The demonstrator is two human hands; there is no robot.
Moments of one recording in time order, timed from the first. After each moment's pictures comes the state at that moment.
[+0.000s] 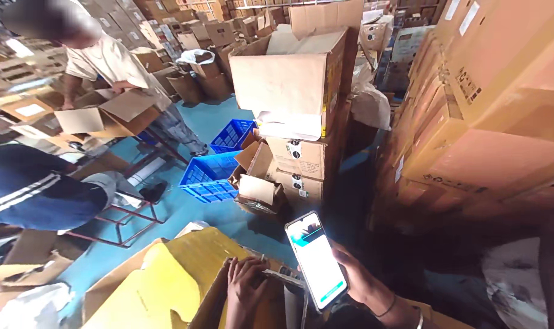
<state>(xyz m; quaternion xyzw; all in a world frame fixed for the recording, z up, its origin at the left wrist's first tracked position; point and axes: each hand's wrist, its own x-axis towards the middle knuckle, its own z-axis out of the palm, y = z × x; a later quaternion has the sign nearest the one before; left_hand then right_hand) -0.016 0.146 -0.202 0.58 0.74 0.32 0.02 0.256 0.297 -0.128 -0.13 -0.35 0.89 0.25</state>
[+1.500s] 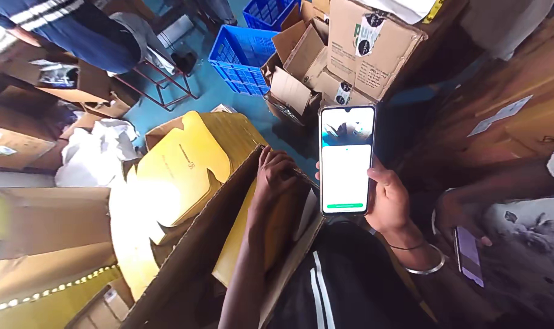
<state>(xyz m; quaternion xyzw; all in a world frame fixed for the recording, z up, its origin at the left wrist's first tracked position) -0.019 0.144 -0.200 0.57 0.74 0.34 0.08 0.212 0.281 -0.097 -0.18 -0.39 0.87 0.24</state>
